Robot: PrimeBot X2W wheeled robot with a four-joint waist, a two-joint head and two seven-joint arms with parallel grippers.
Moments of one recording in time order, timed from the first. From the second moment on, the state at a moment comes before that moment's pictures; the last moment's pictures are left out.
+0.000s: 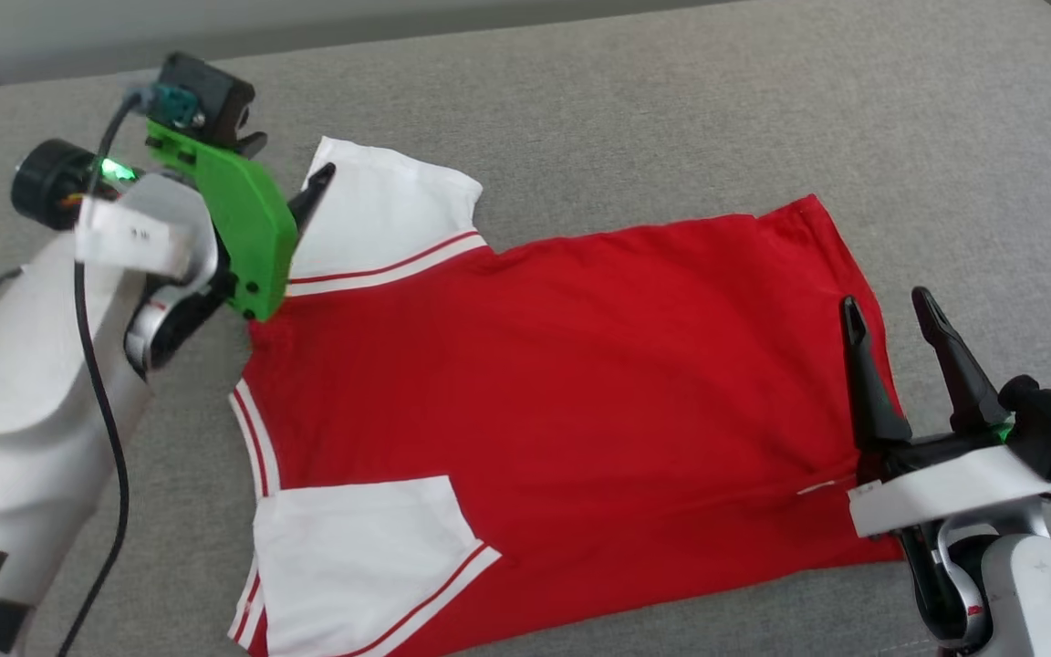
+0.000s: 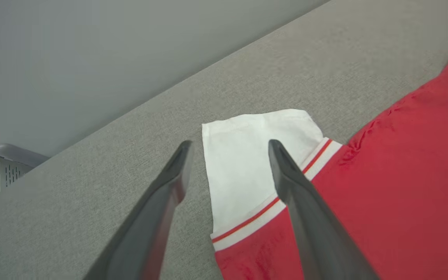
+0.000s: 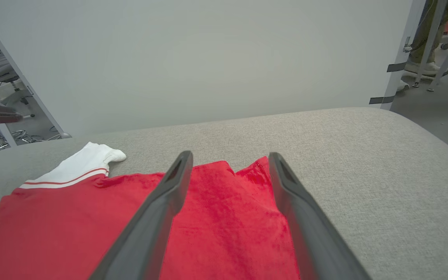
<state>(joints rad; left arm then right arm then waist) -0.84 0.55 -0.59 0.36 -0.62 -0.12 0.40 -0.12 -0.13 0.07 -0.05 0.28 0.13 -0.15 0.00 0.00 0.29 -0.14</state>
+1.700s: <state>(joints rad) -1.11 0.58 -0.66 0.60 -0.98 -0.06 0.77 -0.27 -0.31 0.16 0.00 0.38 0.13 0.15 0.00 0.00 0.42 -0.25</state>
